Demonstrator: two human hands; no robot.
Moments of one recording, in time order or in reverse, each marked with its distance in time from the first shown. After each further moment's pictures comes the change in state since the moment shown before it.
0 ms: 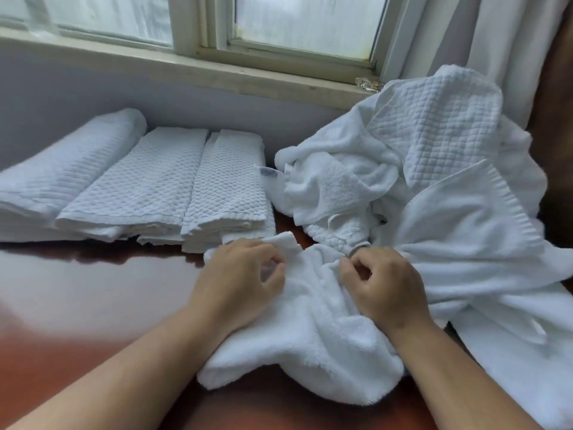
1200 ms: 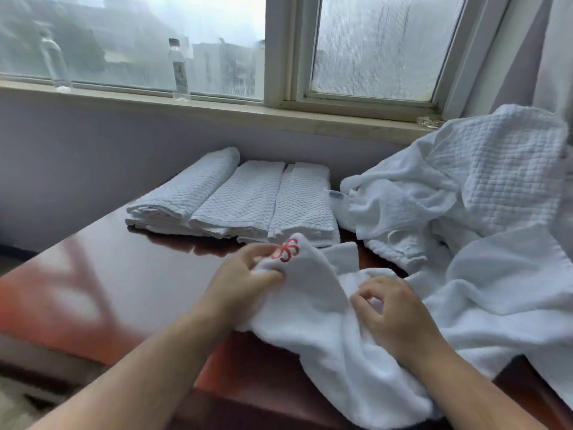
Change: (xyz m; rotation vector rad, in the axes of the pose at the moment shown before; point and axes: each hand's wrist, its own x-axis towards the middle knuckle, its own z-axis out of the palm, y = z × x) left_hand -0.077 -0.007 -0.094 -0.661 0.080 -0.553; right_hand -0.035 -0.072 -0.005 0.298 -0.302 -0.064
